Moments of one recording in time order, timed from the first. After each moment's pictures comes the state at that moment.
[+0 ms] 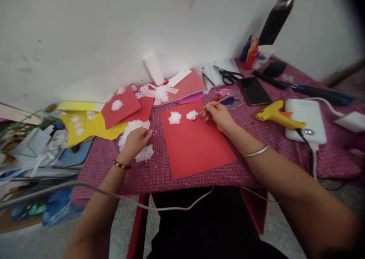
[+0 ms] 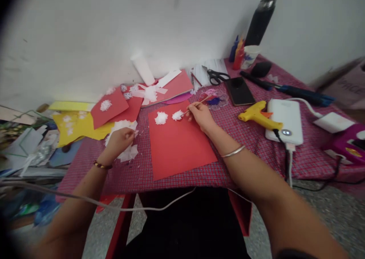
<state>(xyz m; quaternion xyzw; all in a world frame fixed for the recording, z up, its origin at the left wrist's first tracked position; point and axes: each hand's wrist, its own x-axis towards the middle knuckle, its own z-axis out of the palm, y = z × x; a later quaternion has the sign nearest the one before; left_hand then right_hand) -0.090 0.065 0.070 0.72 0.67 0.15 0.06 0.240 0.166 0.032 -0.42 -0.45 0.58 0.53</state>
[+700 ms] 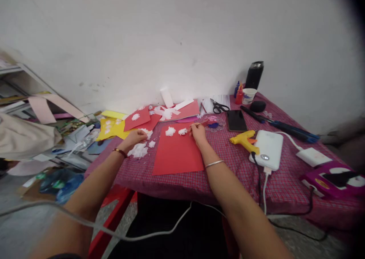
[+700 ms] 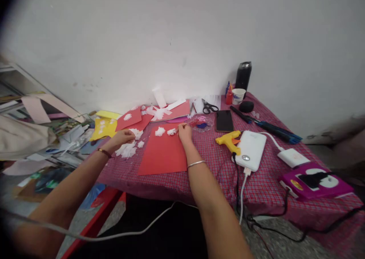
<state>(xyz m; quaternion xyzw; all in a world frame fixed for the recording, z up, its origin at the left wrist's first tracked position) -0.034 0.041 0.120 0.55 0.76 0.29 0.19 0.230 0.179 0.016 -0.39 -0.43 0.58 0.57</state>
